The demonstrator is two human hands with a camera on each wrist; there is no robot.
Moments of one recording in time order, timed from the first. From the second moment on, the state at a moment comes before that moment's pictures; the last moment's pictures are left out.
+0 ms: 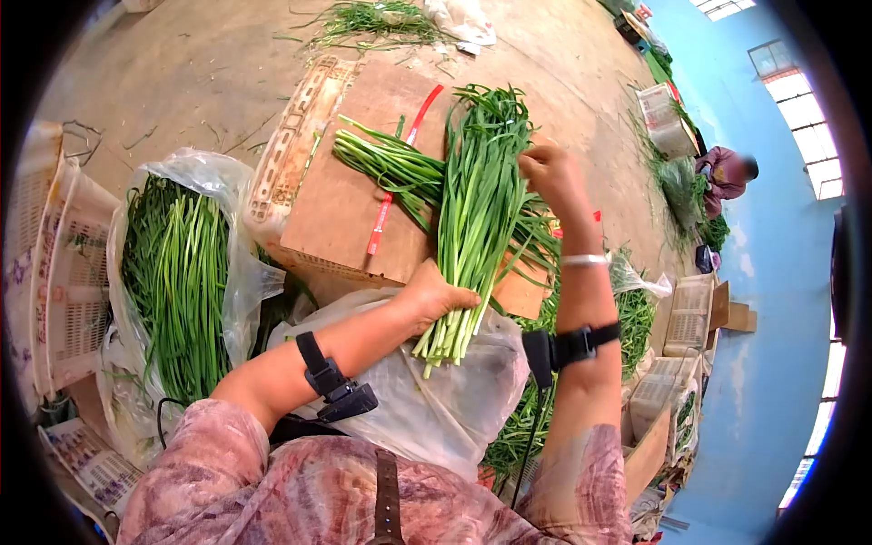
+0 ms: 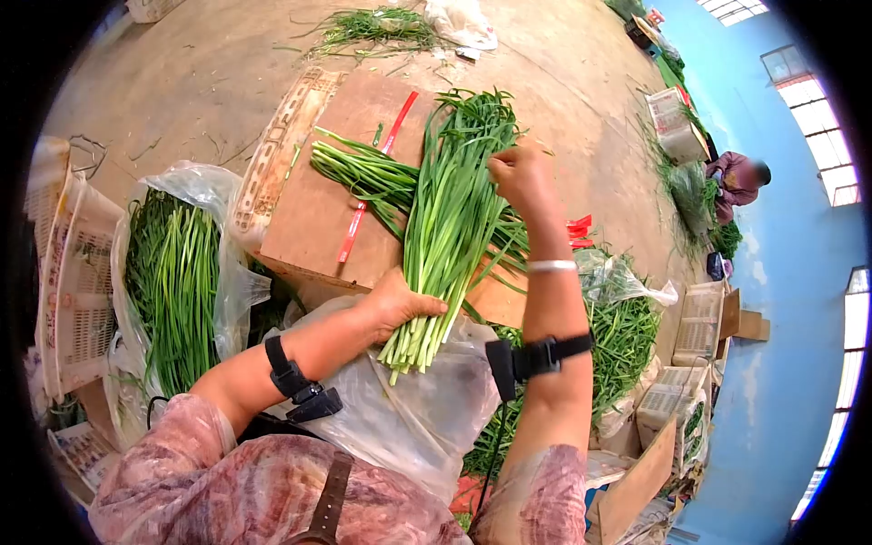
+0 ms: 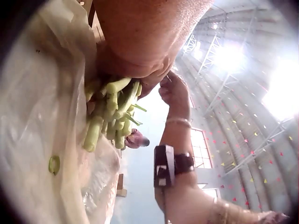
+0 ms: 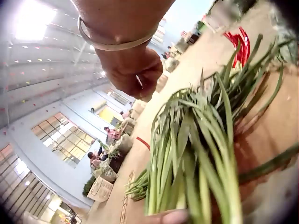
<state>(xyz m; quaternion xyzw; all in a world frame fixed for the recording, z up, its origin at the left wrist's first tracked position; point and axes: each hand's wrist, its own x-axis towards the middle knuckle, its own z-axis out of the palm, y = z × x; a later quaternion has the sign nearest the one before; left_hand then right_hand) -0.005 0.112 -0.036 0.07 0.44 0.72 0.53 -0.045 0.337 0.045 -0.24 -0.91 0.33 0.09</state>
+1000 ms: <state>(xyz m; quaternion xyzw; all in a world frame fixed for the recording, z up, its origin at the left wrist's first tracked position) -0.020 0.100 -0.068 0.03 0.19 0.72 0.67 -0.036 0.293 0.118 -0.22 -0.81 0.49 0.23</state>
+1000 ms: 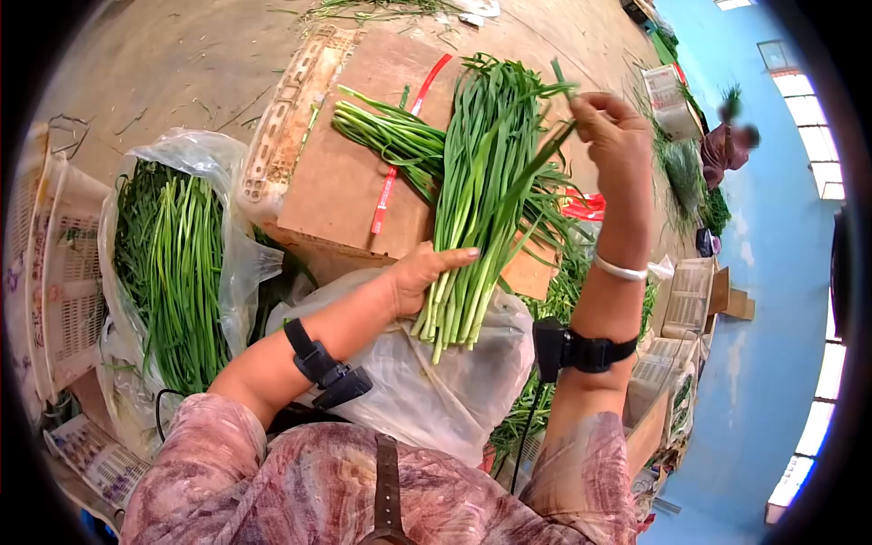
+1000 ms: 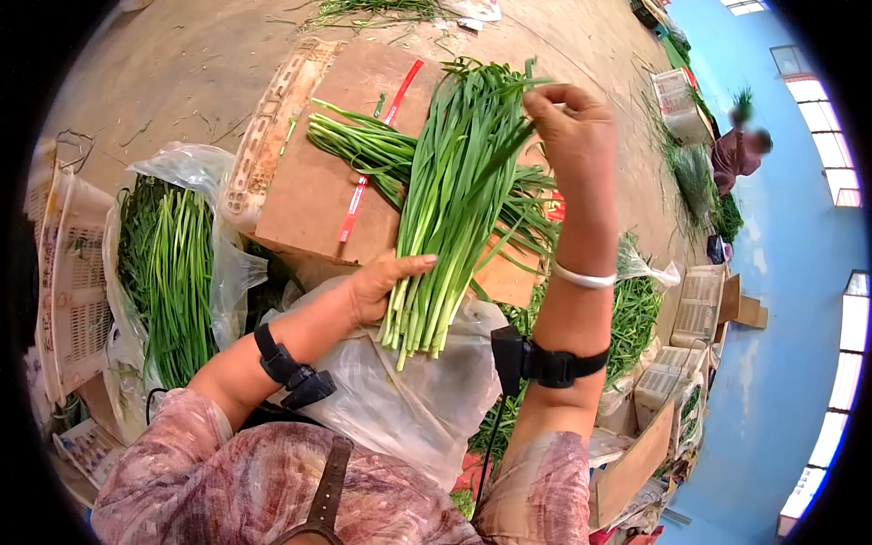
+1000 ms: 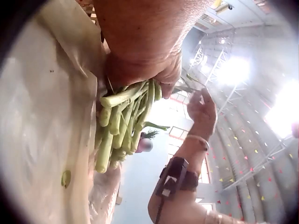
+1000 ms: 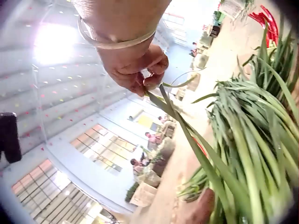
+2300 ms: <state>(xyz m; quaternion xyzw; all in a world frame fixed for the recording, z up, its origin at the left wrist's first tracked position) -0.006 0.118 -0.065 -0.02 0.32 0.75 0.58 0.007 0.233 0.030 -0.27 -0.96 0.07 0.10</state>
